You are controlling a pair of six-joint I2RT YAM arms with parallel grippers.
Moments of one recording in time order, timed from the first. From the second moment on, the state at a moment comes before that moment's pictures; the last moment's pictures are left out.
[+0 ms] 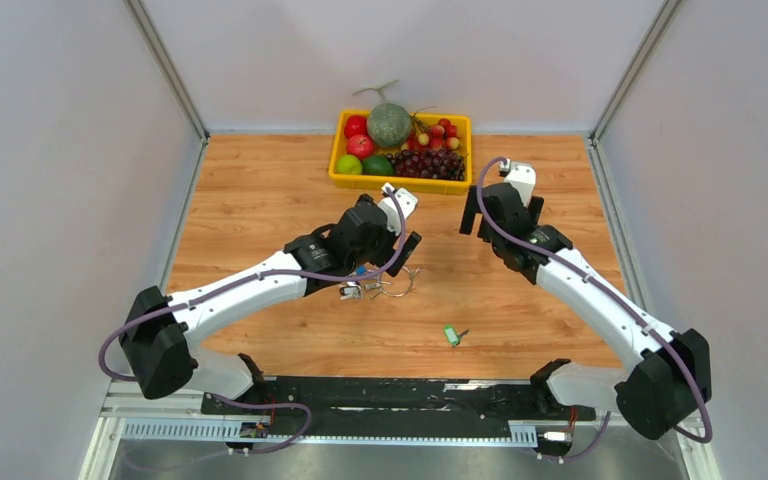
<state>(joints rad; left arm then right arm) -0.92 1.37 1.09 -0.28 -0.30 0.00 0.53 1.25 1.05 -0.47 0.54 0.48</state>
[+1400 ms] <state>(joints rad) -0.90 1.81 1.14 -0.08 0.01 -0.04 0.53 0.92 0.81 -0.52 0.15 0.45</state>
